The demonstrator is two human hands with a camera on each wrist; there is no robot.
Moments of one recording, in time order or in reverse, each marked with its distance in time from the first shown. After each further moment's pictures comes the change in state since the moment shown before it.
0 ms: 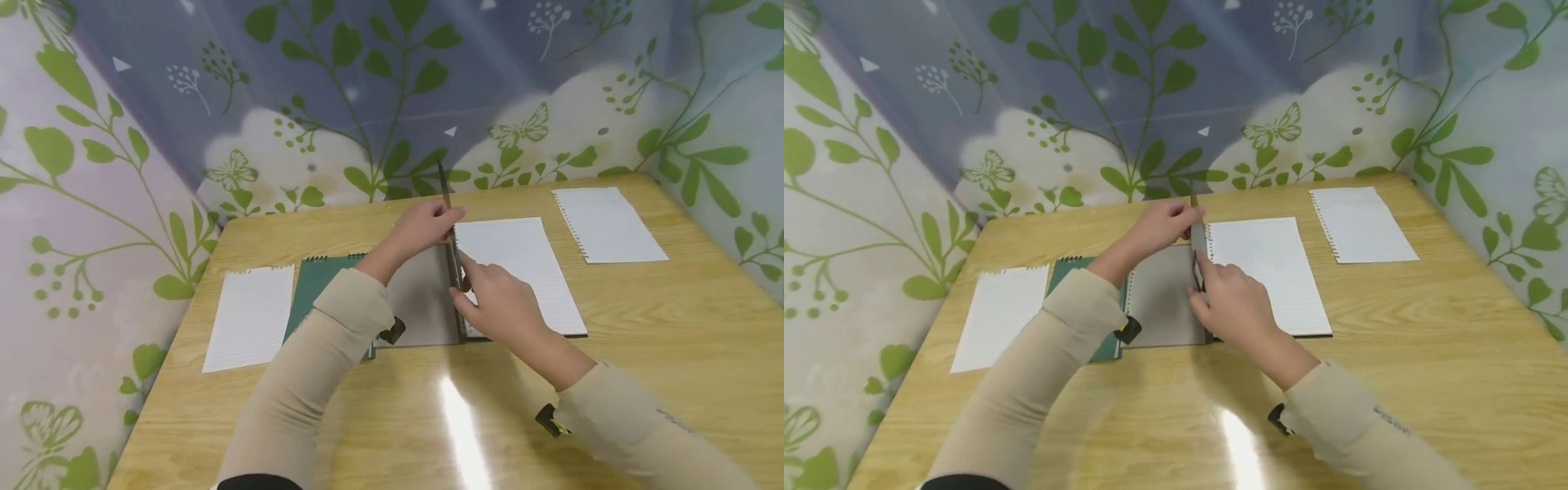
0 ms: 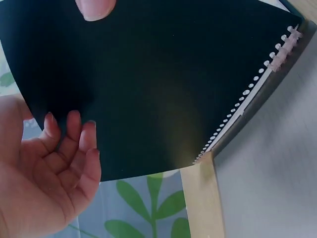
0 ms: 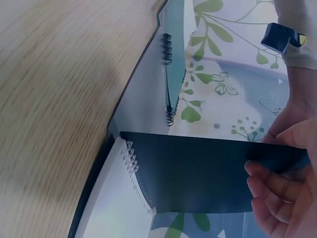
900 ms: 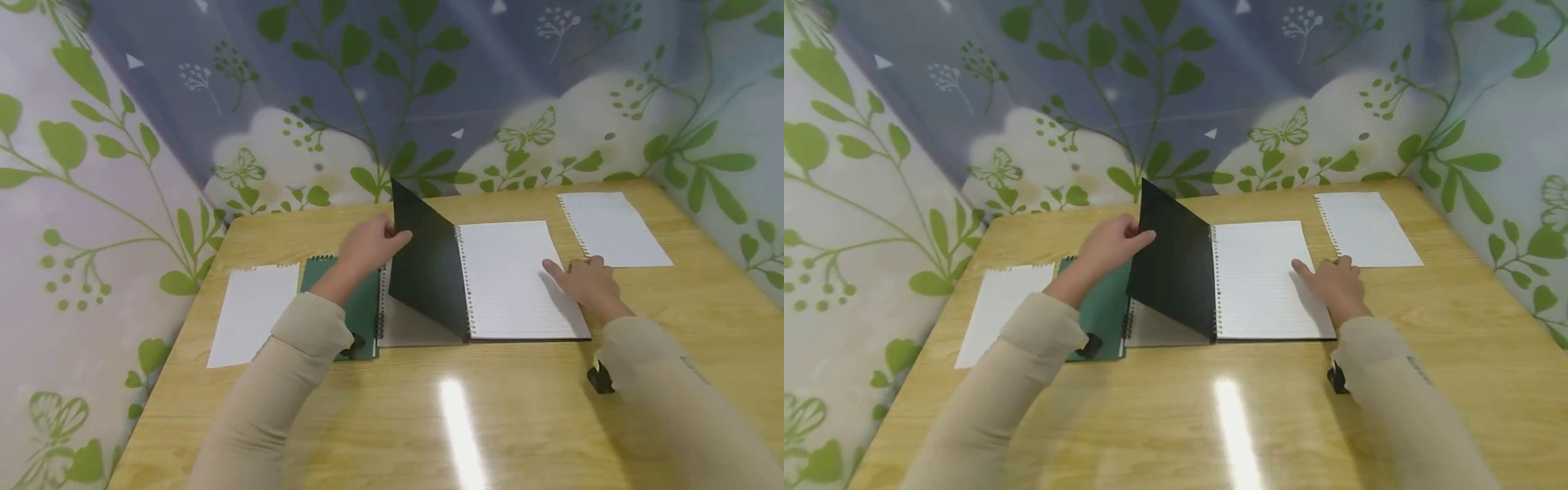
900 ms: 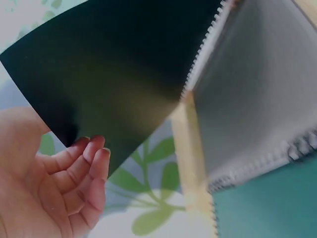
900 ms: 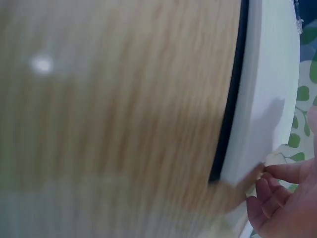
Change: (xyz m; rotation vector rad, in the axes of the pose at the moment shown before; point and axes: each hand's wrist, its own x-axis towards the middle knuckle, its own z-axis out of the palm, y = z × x) left_hand -0.036 -0.053 -0.033 0.292 0.109 -0.185; right_hand 0.006 0.178 0.030 0.065 -0.484 0.532
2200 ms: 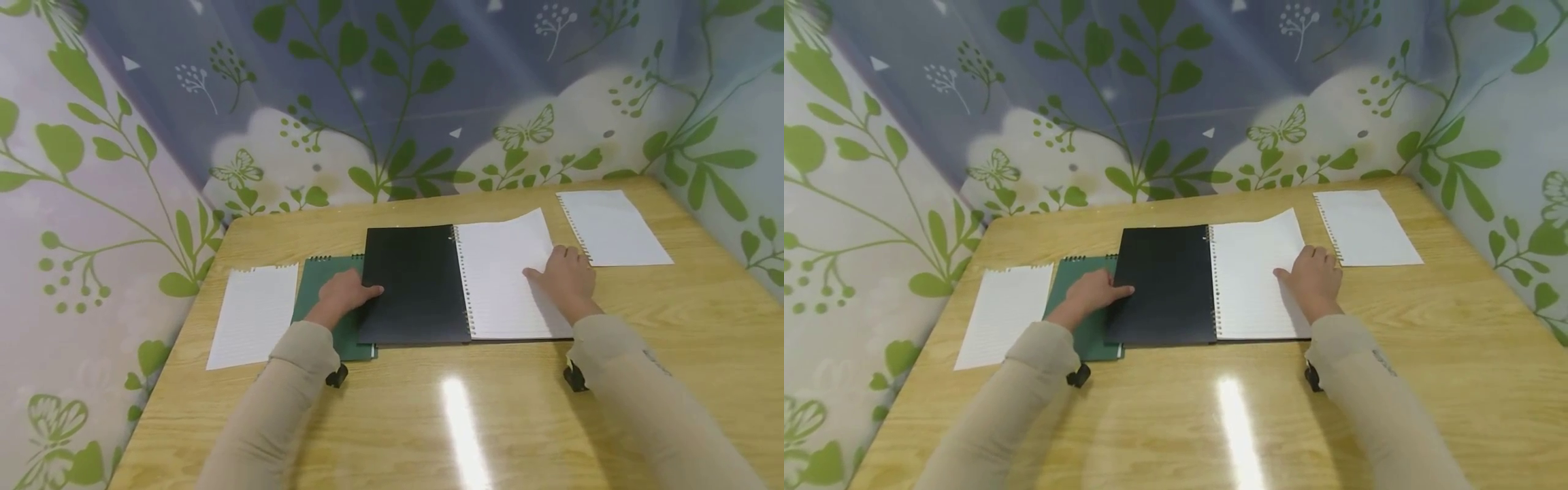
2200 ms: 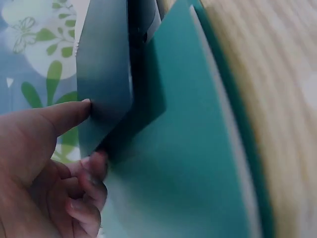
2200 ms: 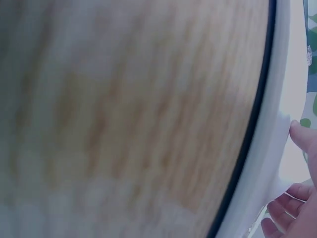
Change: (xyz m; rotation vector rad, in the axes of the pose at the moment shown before) left_hand -0.002 -0.077 0.058 0.277 -0.186 -0.342; right_hand 0.007 -0.029 0.022 -0.087 0.325 -0.003
